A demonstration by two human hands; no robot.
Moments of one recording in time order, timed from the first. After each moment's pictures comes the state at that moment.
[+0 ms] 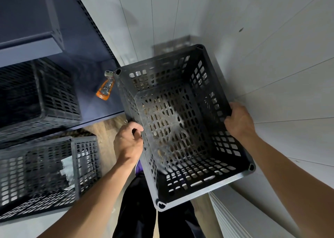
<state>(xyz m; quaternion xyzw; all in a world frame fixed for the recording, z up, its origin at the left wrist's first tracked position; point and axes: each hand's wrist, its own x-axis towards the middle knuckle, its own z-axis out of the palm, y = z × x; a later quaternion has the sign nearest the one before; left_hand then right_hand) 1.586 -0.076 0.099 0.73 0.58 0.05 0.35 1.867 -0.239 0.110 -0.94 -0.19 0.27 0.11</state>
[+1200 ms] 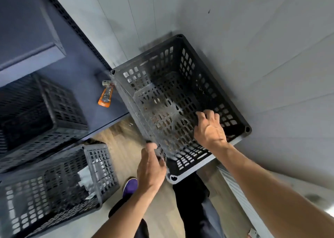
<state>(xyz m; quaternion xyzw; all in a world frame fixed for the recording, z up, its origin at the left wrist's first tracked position) 1.520 -0.184 0.134 0.78 0.49 -0.07 0.38 1.717 -0.264 0.134 -0.93 -0.24 0.27 0.07</state>
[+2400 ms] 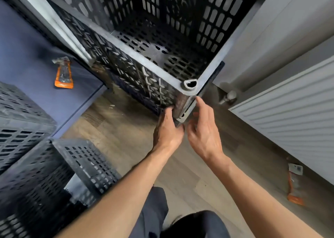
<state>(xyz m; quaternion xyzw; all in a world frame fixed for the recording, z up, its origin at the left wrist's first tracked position) 1.426 -0.222 -0.053 0.83 0.27 -0.14 0.47 1.440 -0.336 -0.042 -0.91 -0.07 0.08 0.39</state>
